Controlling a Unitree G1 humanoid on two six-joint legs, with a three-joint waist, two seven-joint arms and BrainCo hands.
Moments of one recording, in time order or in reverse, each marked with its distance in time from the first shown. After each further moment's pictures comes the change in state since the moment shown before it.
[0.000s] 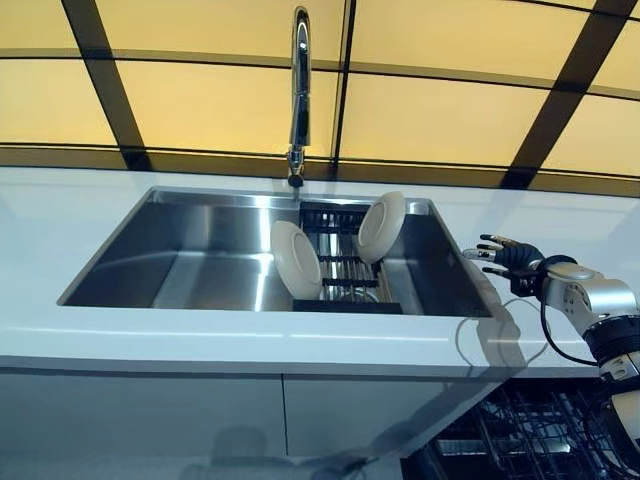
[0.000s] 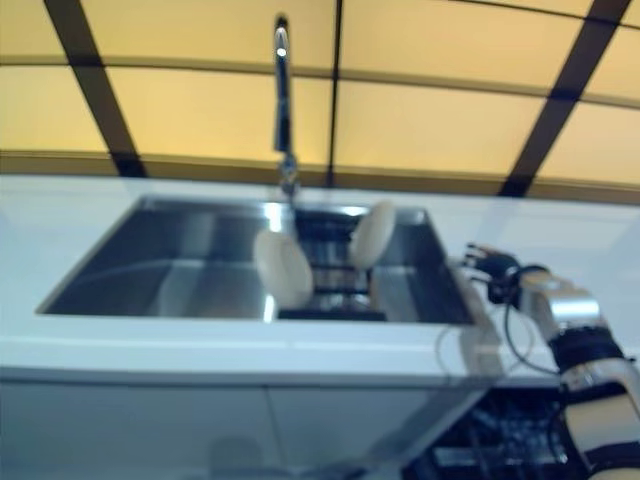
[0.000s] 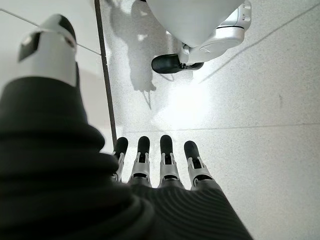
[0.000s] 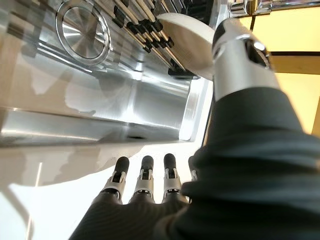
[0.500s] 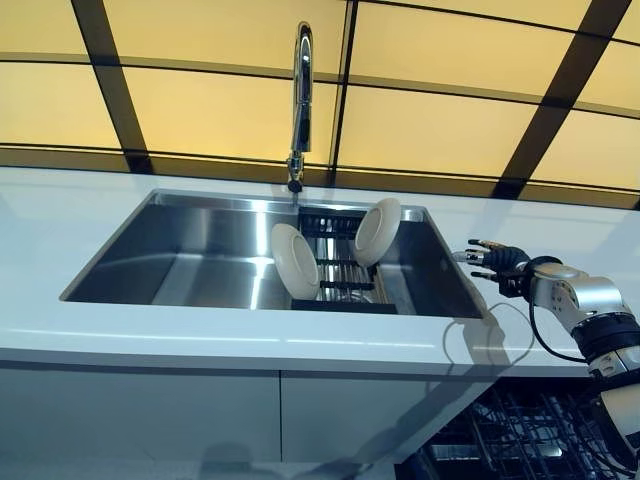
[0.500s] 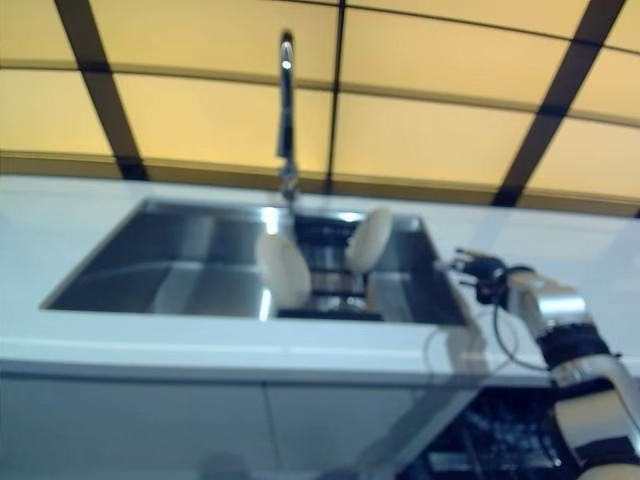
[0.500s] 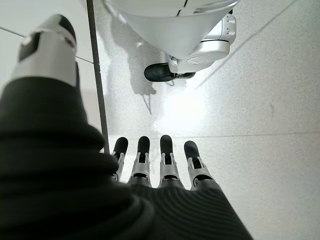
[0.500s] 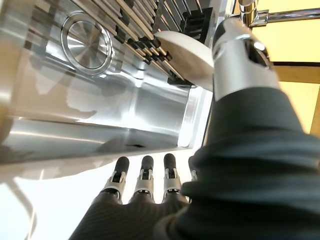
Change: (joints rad) left arm 0.044 -0.008 -0.002 0.007 0.003 -0.001 -0.002; right arm -0.020 0.032 0.023 0.007 0.005 0.037 -0.017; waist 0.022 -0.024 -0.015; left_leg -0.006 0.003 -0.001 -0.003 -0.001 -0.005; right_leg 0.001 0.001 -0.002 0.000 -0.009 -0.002
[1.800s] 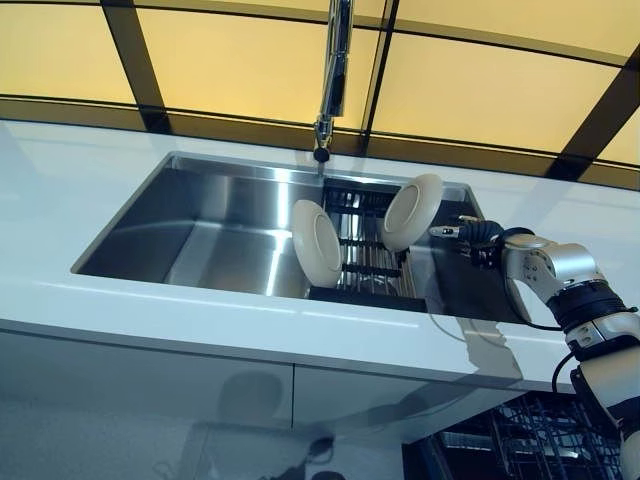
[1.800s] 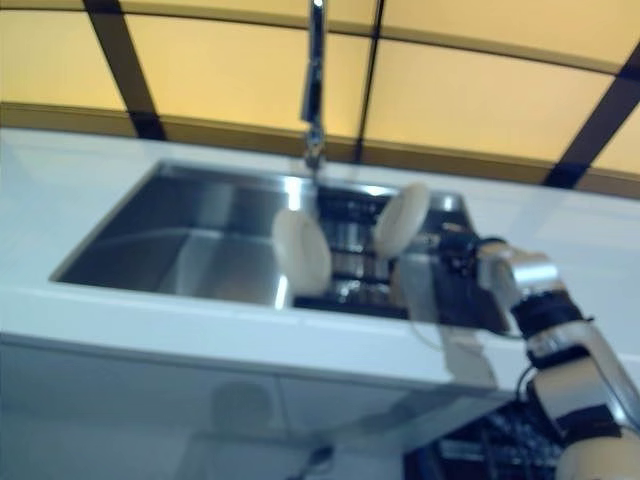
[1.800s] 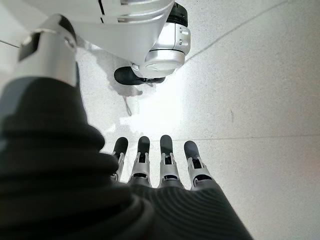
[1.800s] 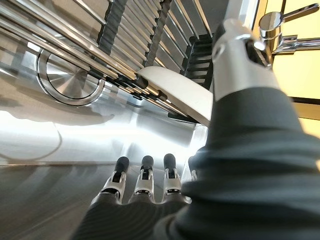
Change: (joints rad) left arm 0.010 -0.008 -0.043 0.010 -0.002 -0.018 0.004; right arm -0.181 0.058 0.109 -0.007 0.081 0.076 -0.160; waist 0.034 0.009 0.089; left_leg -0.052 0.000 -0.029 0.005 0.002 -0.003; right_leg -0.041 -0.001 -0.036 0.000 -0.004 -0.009
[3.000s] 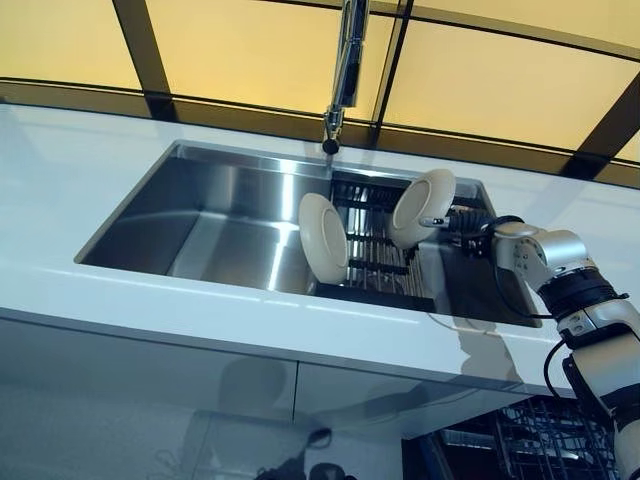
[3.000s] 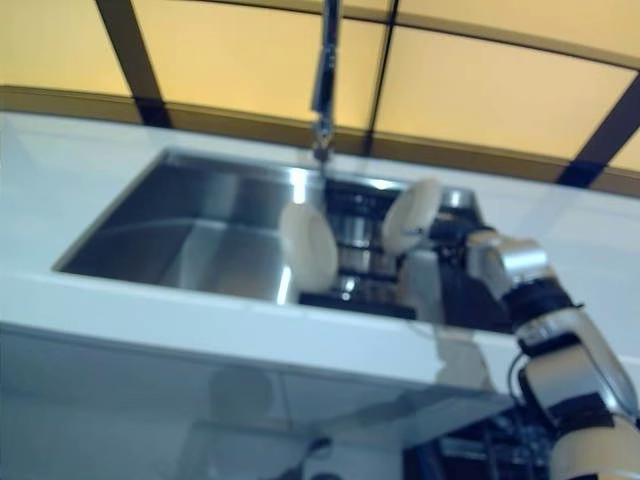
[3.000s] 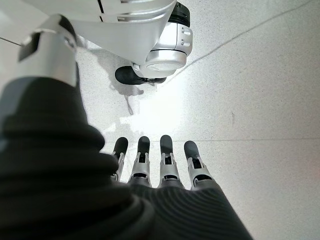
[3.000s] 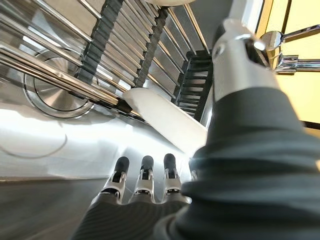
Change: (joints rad) left arm -0.011 -0.001 0.000 0.000 -0.001 -0.014 0.013; right arm -0.061 0.021 0.038 0.005 0.010 0.022 -0.018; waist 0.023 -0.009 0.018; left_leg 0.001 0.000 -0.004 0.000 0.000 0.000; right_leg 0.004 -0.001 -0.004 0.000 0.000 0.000
